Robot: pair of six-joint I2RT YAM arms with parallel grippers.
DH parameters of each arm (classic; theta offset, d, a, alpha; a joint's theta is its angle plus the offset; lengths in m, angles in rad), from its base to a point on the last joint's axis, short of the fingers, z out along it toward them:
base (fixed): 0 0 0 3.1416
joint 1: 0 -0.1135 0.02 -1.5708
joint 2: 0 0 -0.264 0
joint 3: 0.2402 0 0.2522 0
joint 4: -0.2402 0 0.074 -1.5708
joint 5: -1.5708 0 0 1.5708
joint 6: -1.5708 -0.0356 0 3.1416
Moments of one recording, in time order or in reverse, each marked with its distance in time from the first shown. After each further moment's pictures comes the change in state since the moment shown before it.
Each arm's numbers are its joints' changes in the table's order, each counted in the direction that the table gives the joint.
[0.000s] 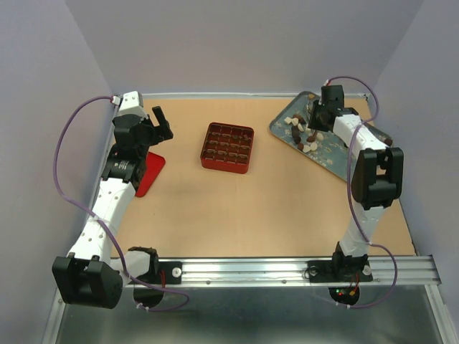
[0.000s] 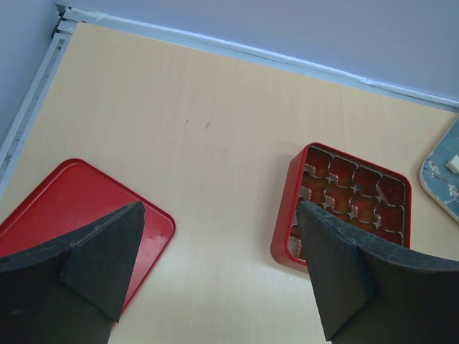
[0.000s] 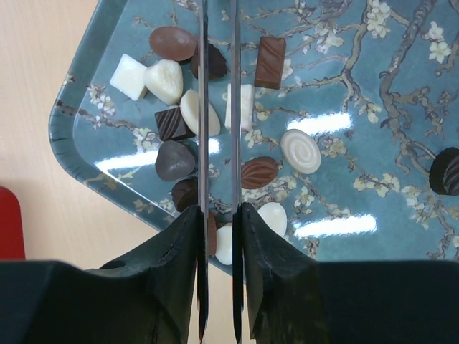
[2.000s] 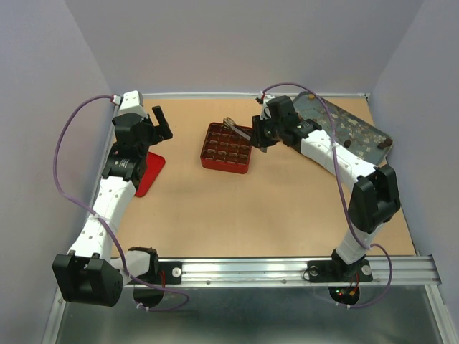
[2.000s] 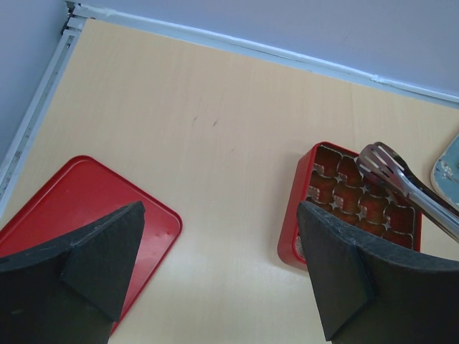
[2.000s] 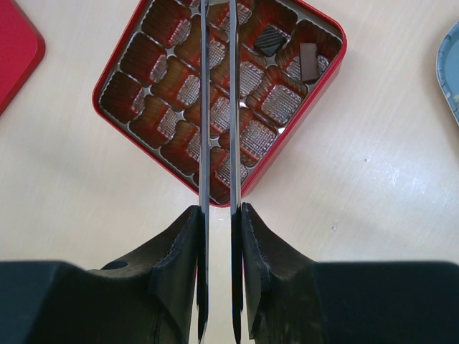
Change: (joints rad) left arm 0.001 -0.014 0.011 -0.014 0.022 -0.008; right arm -0.459 0.202 -0.089 -0.023 0.258 0.004
